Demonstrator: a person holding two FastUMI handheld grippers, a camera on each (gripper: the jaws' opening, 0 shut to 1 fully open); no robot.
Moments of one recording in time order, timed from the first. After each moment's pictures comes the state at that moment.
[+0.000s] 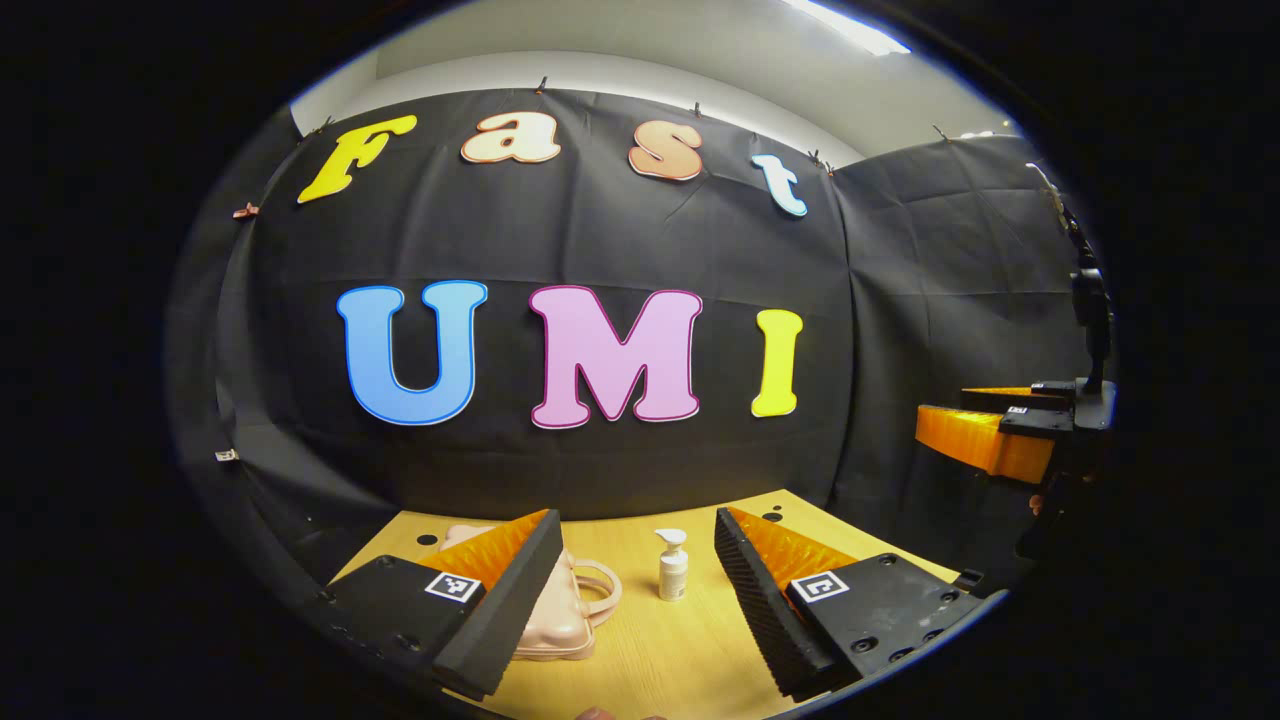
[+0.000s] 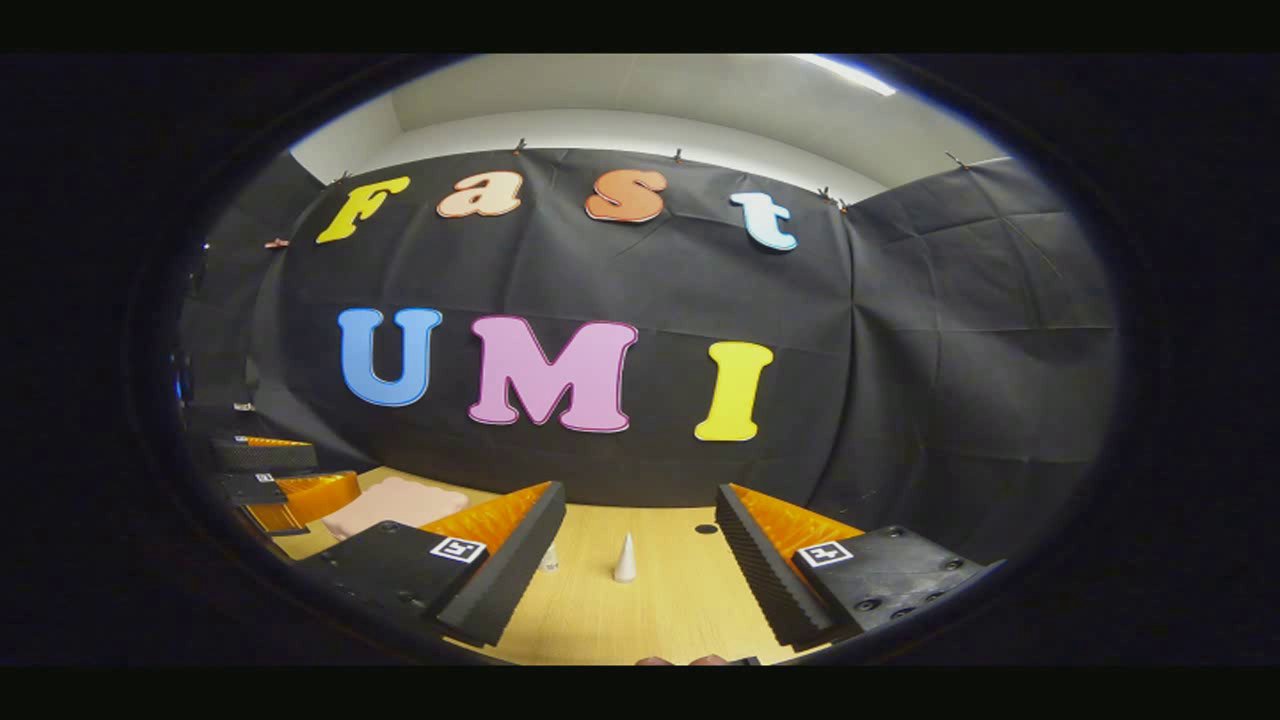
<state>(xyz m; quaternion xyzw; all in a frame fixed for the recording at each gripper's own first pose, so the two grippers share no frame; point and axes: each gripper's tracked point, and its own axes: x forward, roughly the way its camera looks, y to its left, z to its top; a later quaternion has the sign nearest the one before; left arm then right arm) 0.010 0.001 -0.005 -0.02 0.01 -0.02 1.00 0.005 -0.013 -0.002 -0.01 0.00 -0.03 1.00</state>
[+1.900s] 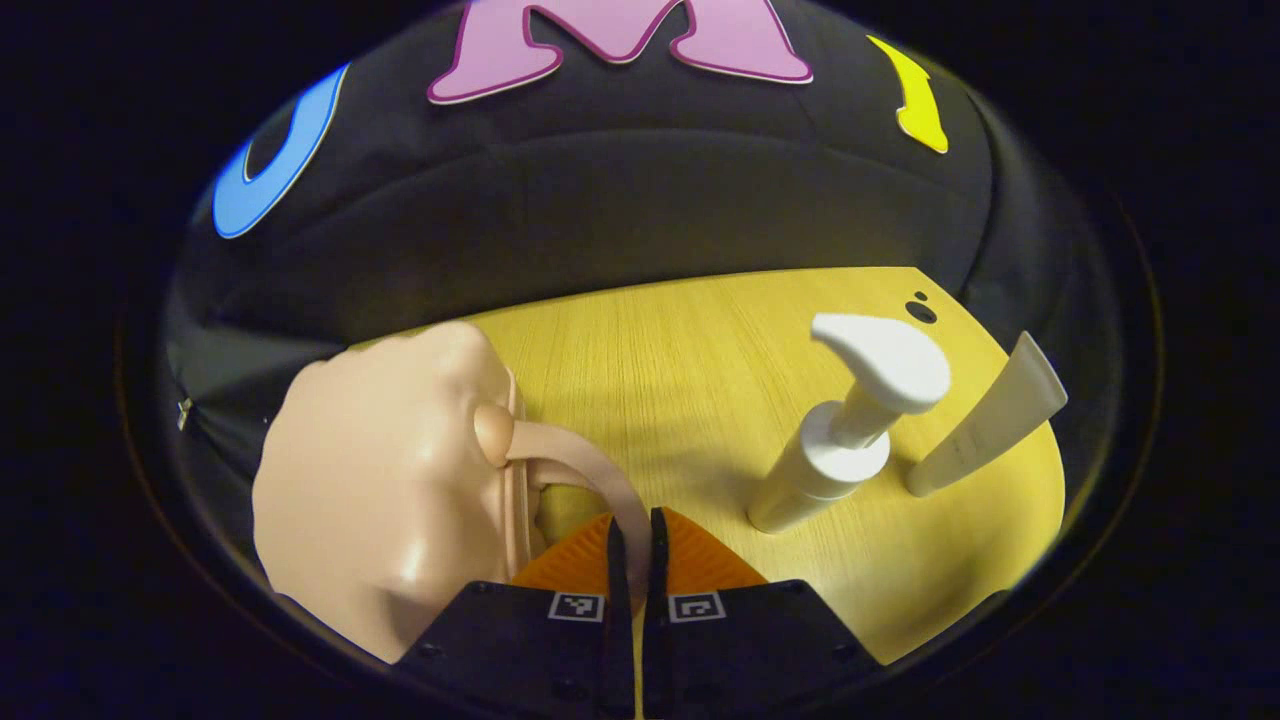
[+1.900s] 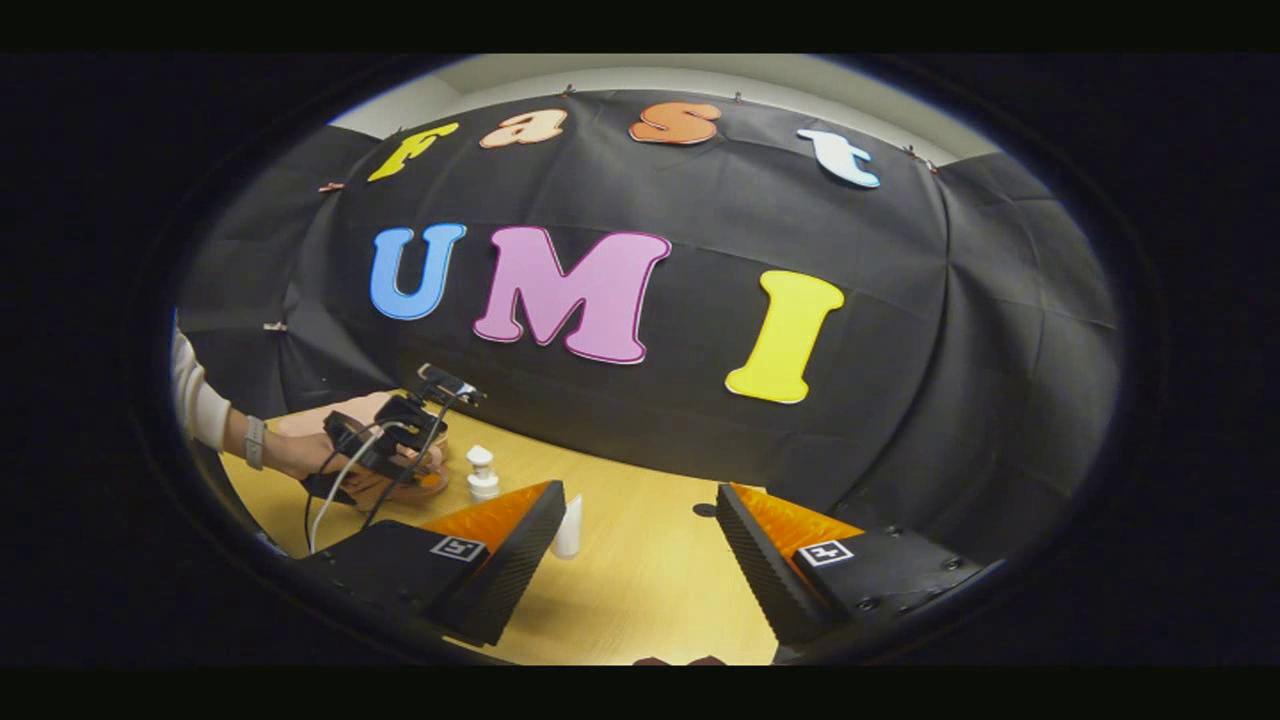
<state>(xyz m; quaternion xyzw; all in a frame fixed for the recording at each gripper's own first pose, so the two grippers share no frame) 0.273 0.029 -0.291 0.01 0.38 0.05 0.92 0.124 -0.096 -0.110 -0.07 0.09 0.09 0.99</state>
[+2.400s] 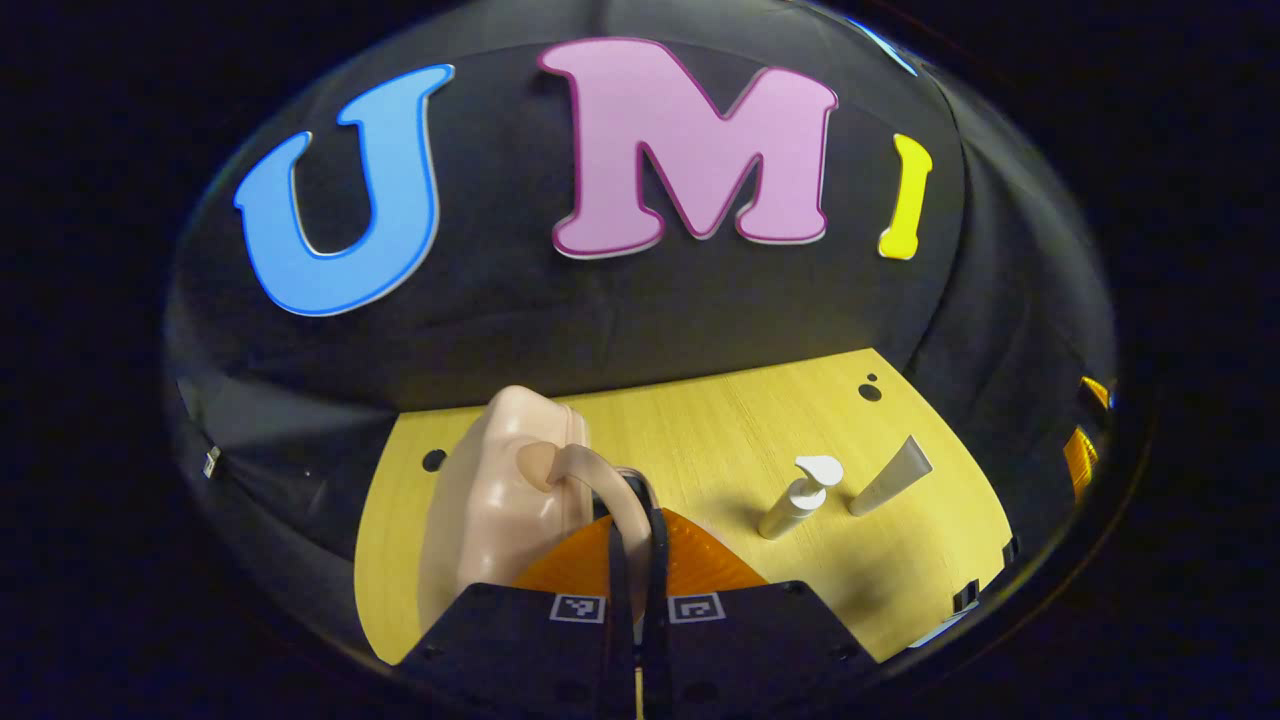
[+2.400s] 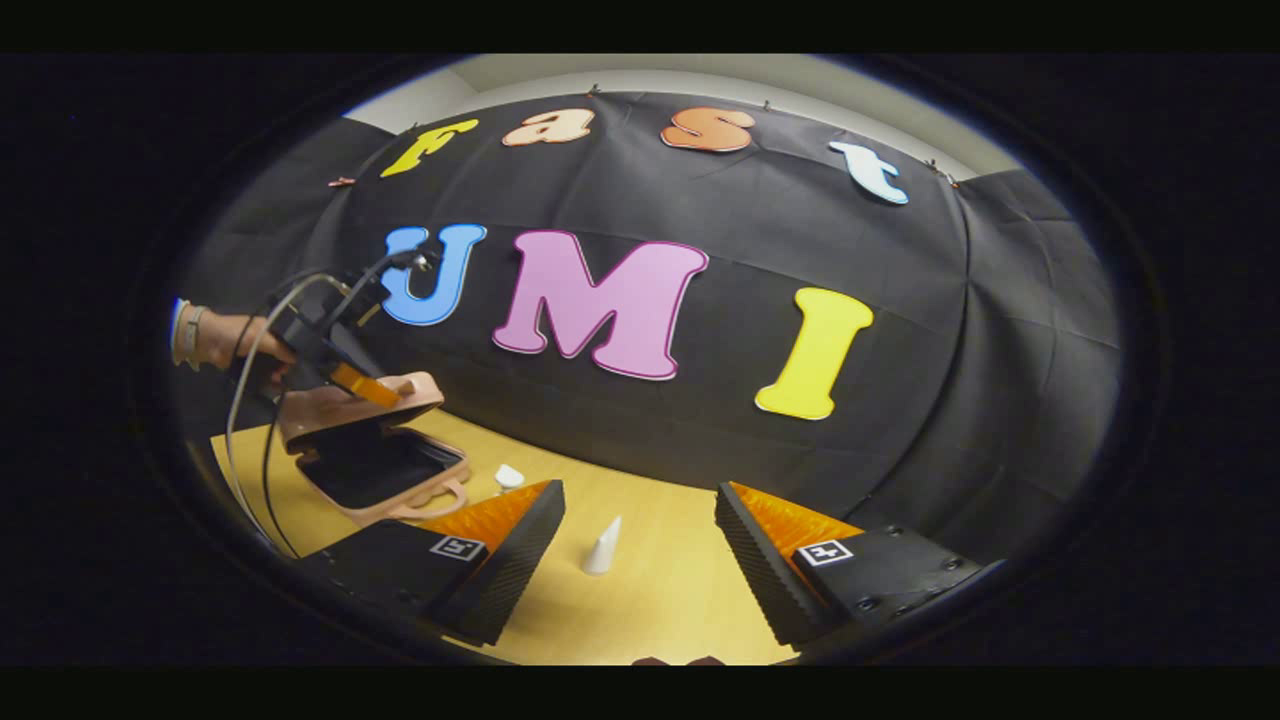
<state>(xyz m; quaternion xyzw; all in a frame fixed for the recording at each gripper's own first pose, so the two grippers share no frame) 0.204 0.150 -0.095 -0.01 0.31 0.02 0.95 0.135 -0.021 -0.096 -0.07 0.08 0.11 0.99</state>
